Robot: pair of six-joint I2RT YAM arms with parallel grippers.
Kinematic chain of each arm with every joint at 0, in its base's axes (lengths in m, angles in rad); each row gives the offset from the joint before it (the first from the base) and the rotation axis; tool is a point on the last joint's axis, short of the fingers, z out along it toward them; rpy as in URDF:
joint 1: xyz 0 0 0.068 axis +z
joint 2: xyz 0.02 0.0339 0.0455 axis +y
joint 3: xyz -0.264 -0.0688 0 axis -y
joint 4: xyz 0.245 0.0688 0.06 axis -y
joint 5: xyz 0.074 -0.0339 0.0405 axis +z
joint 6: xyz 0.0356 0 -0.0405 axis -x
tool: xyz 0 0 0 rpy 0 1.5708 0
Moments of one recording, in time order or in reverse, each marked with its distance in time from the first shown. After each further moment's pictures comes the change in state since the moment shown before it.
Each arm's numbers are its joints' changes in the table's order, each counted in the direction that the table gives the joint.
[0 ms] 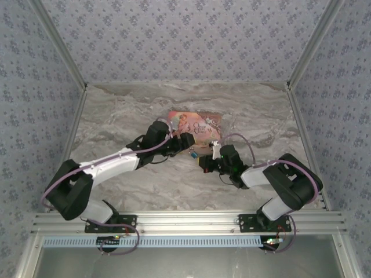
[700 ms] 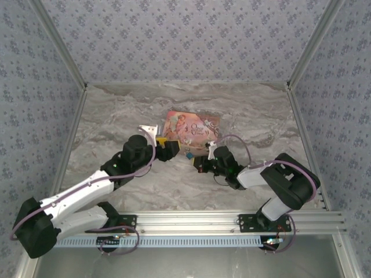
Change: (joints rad) left arm -0.043 -0.415 -0.194 -0.049 0.268 -0.425; right arm 0.092 0.015 0.039 -0.002 -0.068 -0.189
